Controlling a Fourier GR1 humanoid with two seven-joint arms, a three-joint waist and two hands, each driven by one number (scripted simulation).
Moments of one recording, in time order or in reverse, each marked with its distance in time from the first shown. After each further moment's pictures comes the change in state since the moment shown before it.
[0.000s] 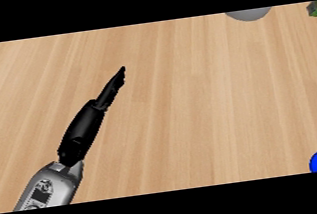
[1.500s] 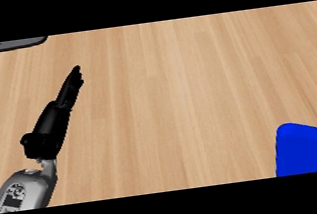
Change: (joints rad) left arm 0.074 0.058 0.149 0.033 0.002 0.106 -0.007; right arm 0.330 0.226 0.703 0.517 -0.839 -0.228 -0.007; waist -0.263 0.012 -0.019
